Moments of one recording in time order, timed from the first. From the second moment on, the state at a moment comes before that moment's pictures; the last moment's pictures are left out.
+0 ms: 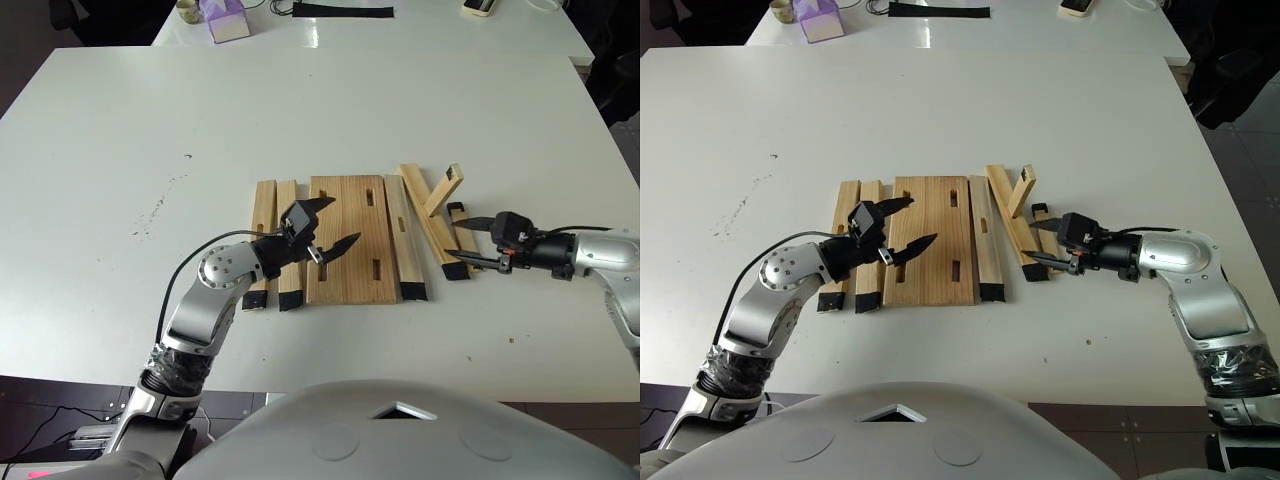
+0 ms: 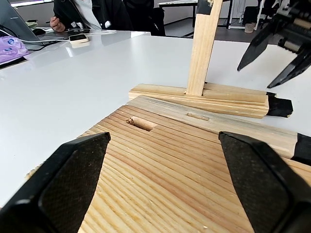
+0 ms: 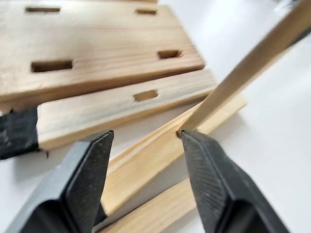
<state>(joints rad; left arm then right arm) 0.05 0.40 -0.23 -0.30 -0.23 0.23 -0.67 0.10 -0.84 -0.04 -0.28 0.31 0.24 0.94</state>
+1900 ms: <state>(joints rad) 0.06 0.39 -0.26 -0.30 -0.16 0.22 -0.66 0.22 -0.43 0.03 -0.45 0.22 0.74 0.35</state>
